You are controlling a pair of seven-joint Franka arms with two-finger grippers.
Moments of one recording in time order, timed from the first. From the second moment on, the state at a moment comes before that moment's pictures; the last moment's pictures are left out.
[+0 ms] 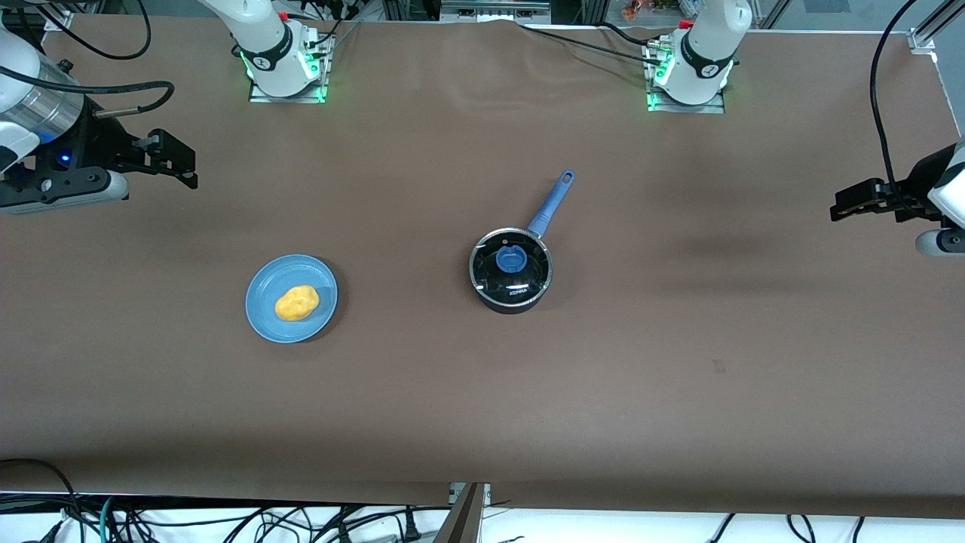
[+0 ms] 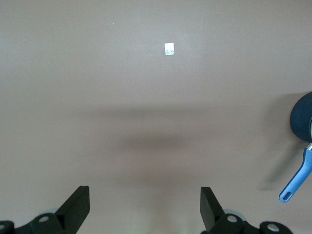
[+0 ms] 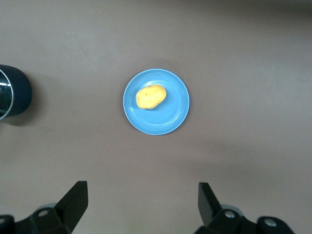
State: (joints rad) left arm -0.03 0.18 0.09 -1.43 -0.02 1.47 0.04; right arm 0.16 0.09 0.00 -1.45 0.02 1.52 -0.01
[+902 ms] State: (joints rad) left arm -0.03 0.18 0.09 -1.43 -0.02 1.47 0.05; right arm 0.16 0.09 -0.03 -1.44 0.02 1.48 -0.01
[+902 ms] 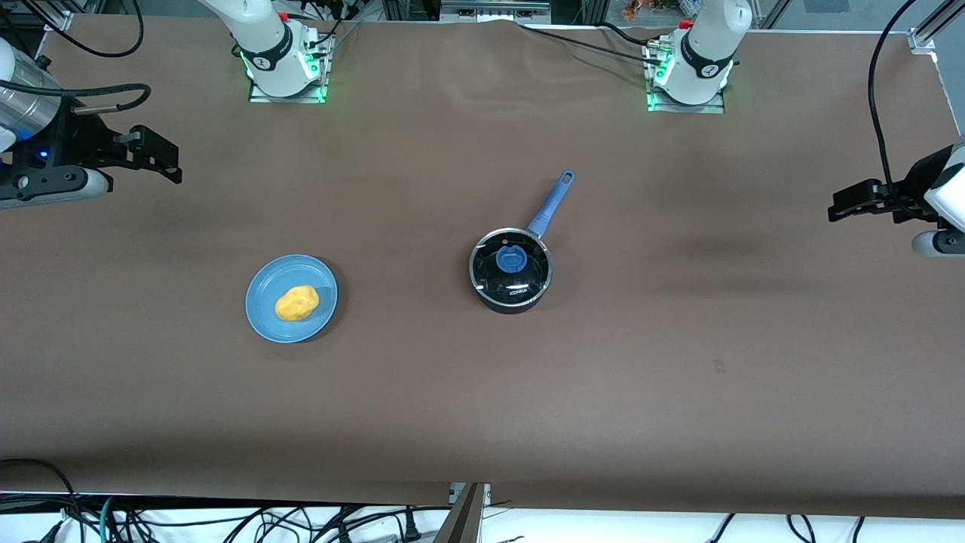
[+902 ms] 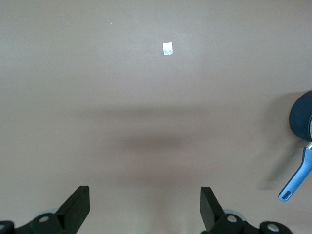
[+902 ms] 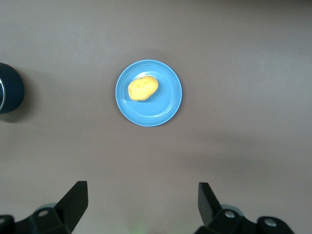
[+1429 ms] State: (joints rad) left arm -0.03 0.19 0.09 -1.43 -0.02 1.46 0.05; right arm 0.16 0.09 -0.03 -1.44 0.02 1.50 -0.01
